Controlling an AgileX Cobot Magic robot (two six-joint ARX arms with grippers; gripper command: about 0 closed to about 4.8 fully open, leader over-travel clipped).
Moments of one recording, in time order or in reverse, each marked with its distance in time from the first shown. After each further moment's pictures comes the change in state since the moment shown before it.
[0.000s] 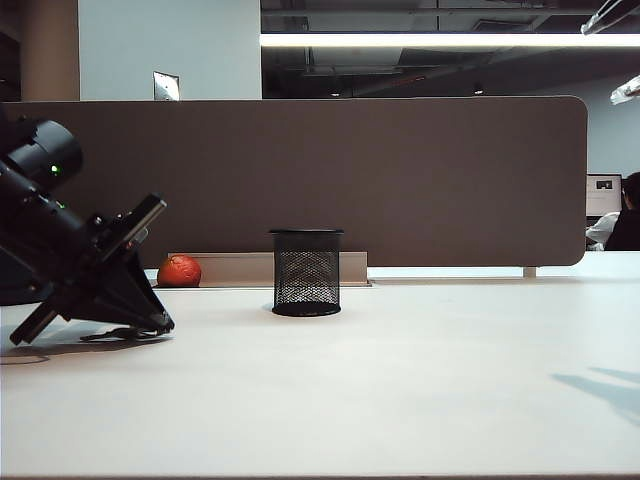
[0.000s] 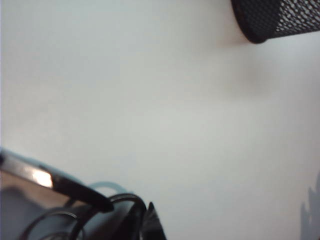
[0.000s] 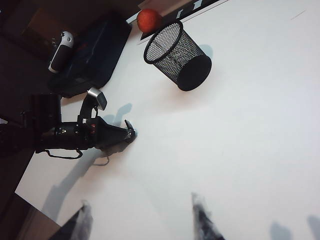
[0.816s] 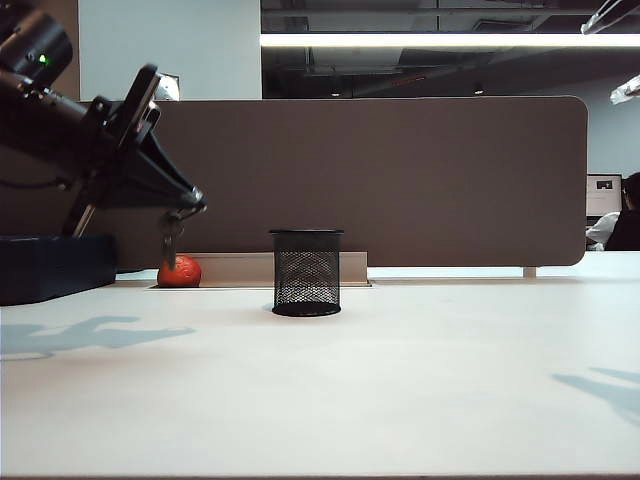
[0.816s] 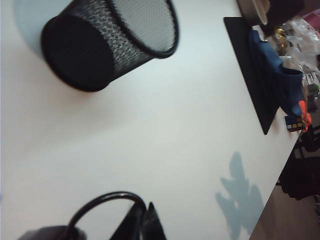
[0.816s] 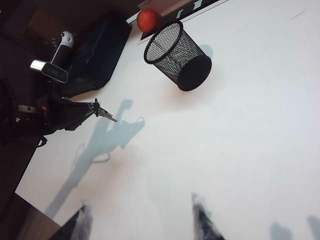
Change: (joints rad) left arm -0.029 -0.227 0.003 0.101 0.145 0.000; right arm 0.000 0.000 0.000 0.000 -0.001 0.000
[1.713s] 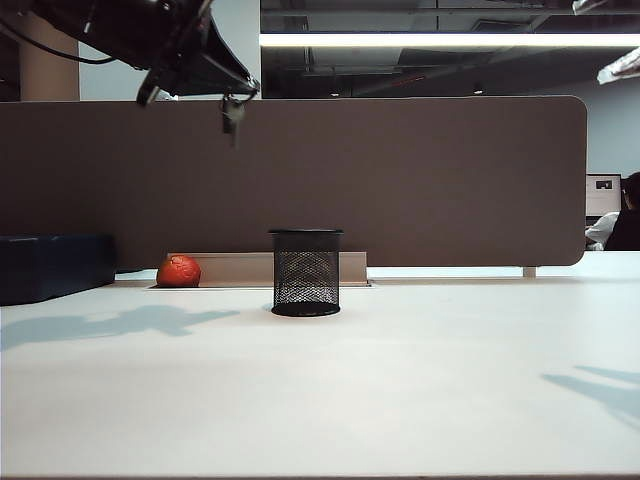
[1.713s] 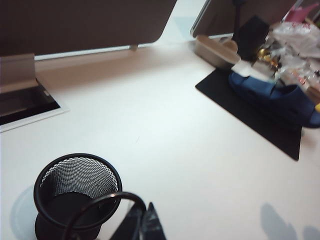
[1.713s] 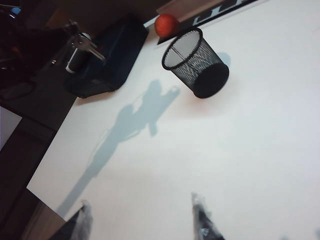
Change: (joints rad) left arm -0.117 0.005 0.322 0.010 -0.171 0.267; right arm 0.000 0.000 0.000 0.060 -0.046 0.001
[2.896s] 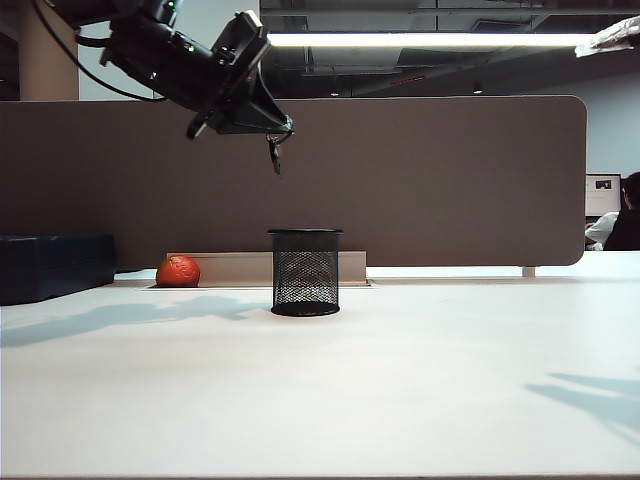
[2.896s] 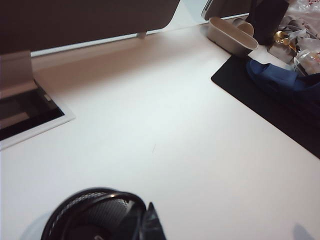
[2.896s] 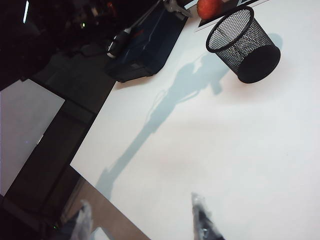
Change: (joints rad) left arm -0.037 0.289 0.301 -0.084 -0.014 0.054; right arm 0.001 0.000 0.000 0.022 -0.155 0.051
